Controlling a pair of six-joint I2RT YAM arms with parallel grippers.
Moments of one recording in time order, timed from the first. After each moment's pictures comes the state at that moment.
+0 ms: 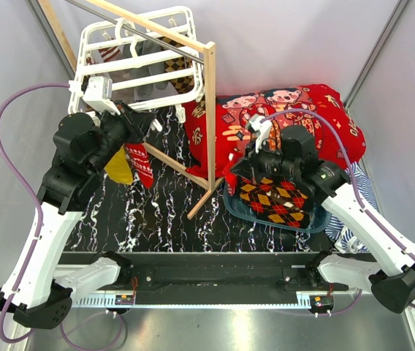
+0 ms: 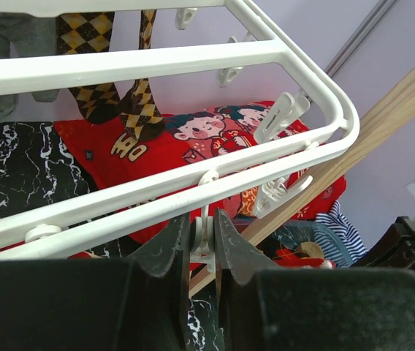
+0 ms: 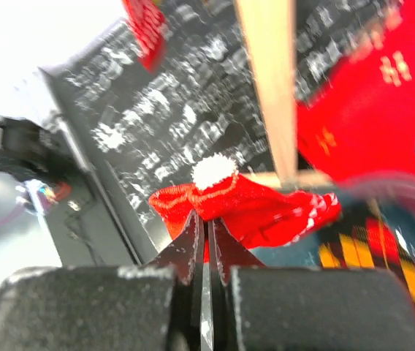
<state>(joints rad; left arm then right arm) -0.43 1.01 1.46 -0.49 0.02 -0.39 0.62 1.13 1.20 -0.48 -0.43 0.11</state>
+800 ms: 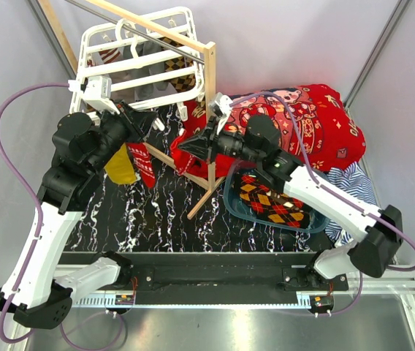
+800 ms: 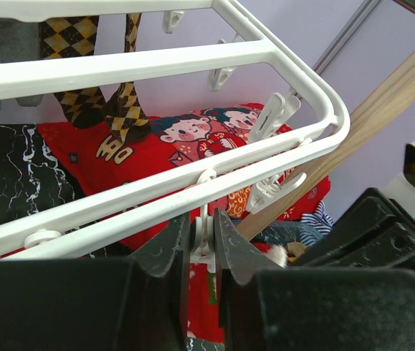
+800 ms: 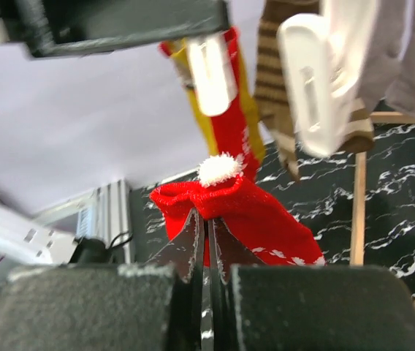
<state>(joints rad) -0.42 1.01 1.46 -0.48 0.06 -0.42 0.81 1.42 1.32 0.20 -0.48 0.27</state>
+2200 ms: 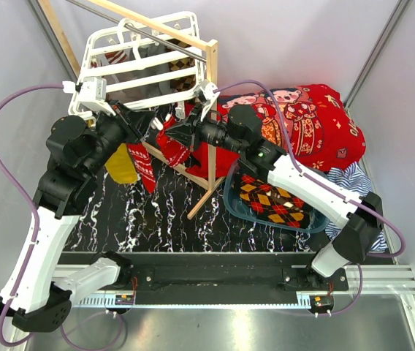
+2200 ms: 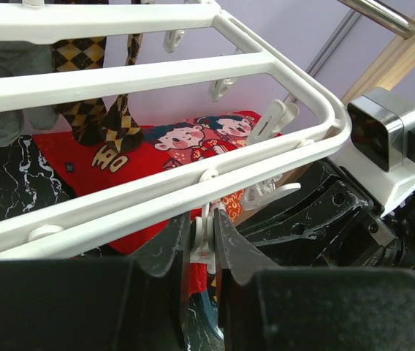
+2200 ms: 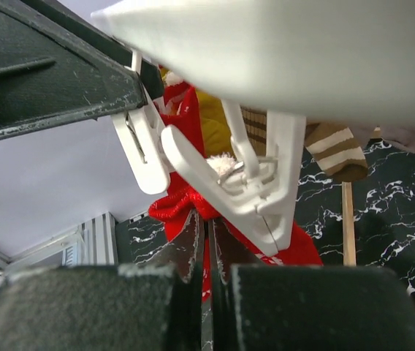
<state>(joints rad) -0.42 0.98 1.46 -0.46 0.07 -0.42 0.85 1.59 1.51 0.19 -0.35 0.30</state>
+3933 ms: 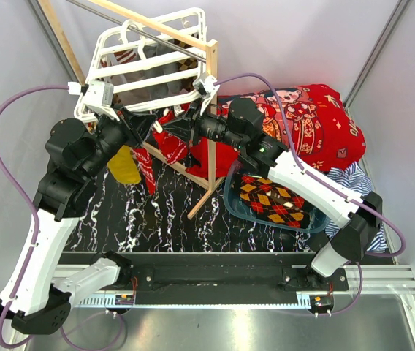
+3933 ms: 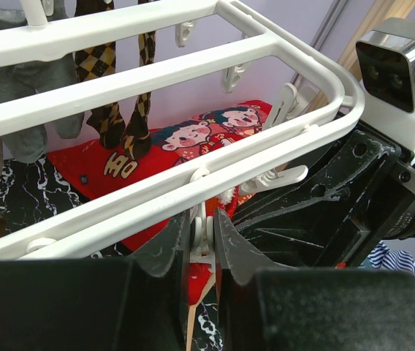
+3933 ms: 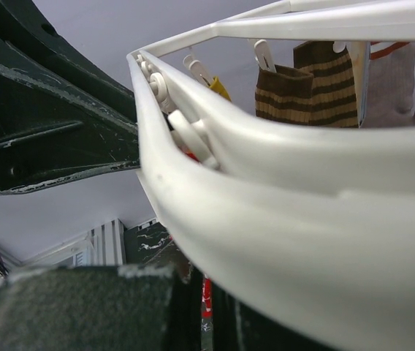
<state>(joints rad) -0.42 0.96 1.44 -0.45 0.13 -0.28 0.85 1.60 1.60 0.14 -0.37 0.31</state>
